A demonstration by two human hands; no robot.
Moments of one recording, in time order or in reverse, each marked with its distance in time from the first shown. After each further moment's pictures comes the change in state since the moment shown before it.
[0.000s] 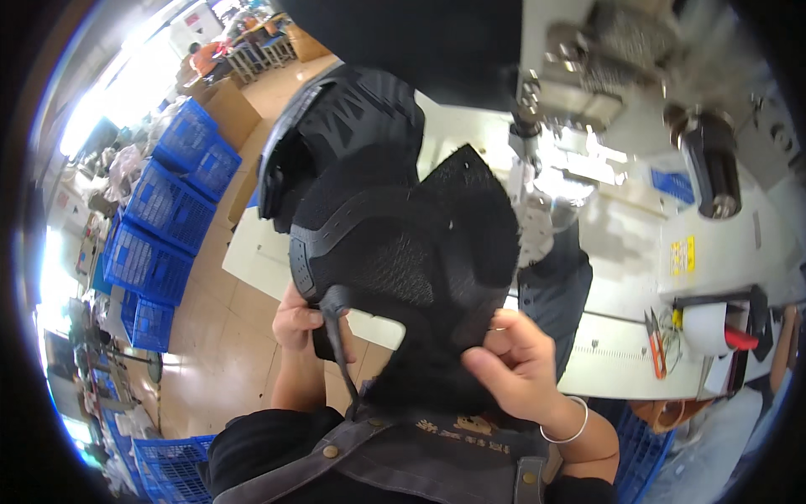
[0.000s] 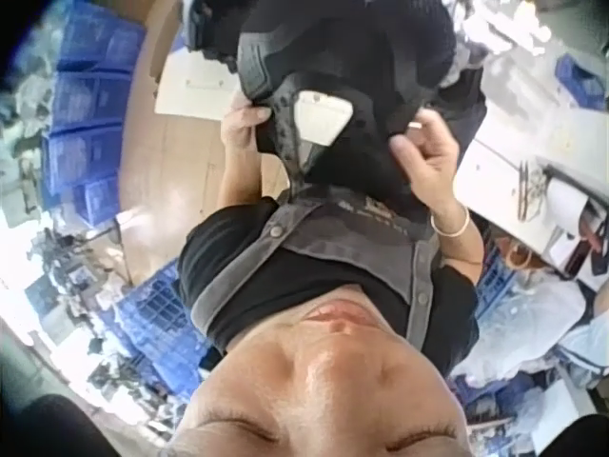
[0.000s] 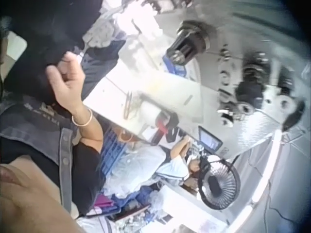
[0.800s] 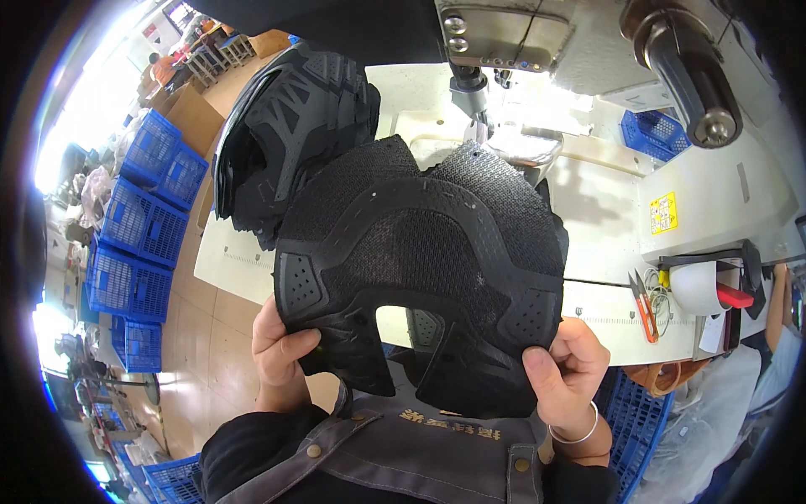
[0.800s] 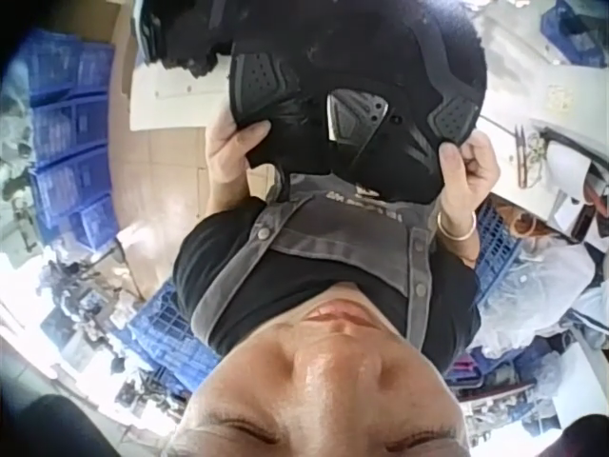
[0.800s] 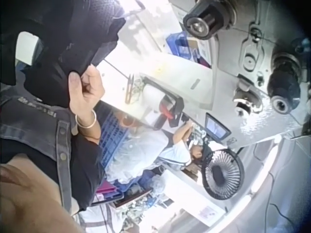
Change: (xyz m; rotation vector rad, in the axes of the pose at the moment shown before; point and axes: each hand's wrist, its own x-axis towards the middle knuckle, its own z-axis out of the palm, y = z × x) left_hand -0.010 -0.014 0.029 0.671 0.057 0.073; right_hand -0.044 -0.022 -0.022 -0.340 0.355 -0.188
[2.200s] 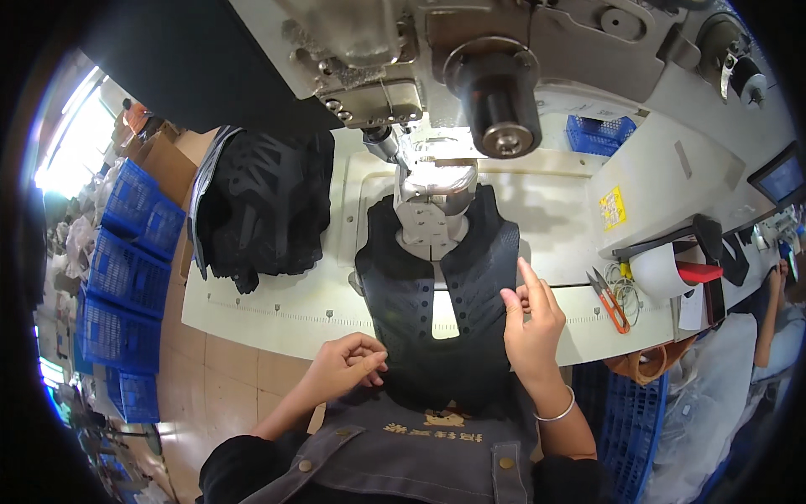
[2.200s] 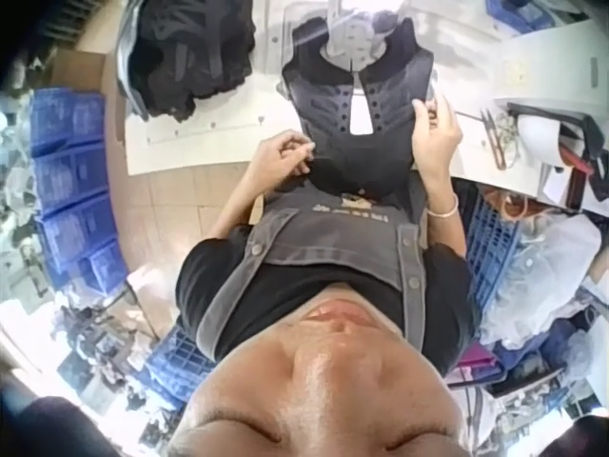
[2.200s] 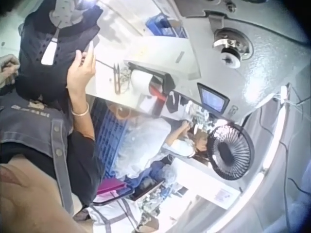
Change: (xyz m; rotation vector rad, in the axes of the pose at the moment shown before) left_hand 0.004 -0.068 0.015 0.412 -0.179 -0.728; right_hand 0.028 0.050 -0.017 -0.669 0.317 -0.011
